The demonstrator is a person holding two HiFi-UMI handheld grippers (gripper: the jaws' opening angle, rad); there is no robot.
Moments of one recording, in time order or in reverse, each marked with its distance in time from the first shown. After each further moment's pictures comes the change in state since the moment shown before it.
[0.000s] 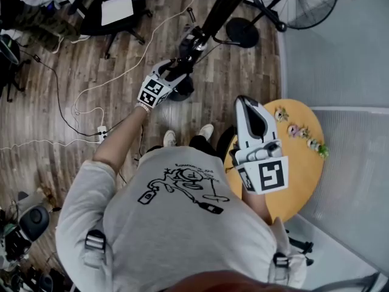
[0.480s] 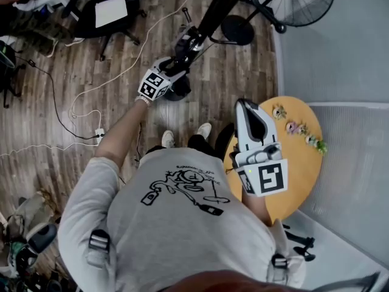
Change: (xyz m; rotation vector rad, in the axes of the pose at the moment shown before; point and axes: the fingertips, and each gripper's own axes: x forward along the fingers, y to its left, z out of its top) left arm 0.035 0.012 -0.022 -0.029 0.051 -0.076; right arm -0.002 -0.002 -0.006 -0.008 0.026 -0.036
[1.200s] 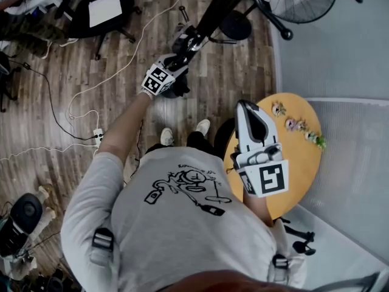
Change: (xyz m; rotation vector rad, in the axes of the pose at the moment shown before) left arm 0.041 0.008 -0.007 0.050 0.032 -0.056; right arm 0.015 -0.009 -0.011 0.004 0.046 -0.022
